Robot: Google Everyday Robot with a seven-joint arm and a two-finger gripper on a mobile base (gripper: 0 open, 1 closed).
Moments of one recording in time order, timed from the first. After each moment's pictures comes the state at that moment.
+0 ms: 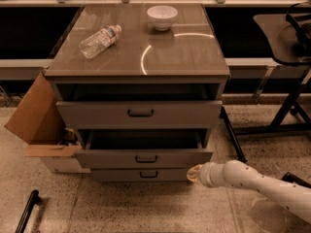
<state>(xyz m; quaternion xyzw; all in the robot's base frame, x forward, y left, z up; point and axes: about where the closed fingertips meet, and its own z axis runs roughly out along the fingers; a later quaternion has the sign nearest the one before) 0.562 -0.170 0.363 -0.53 0.77 0.10 0.33</state>
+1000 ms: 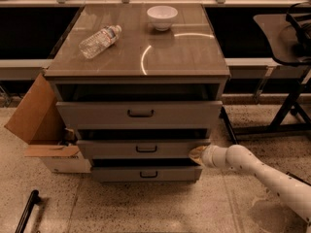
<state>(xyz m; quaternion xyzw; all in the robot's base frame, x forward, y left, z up) 0.652 -0.195 0.379 -0.51 0.76 0.08 0.40</state>
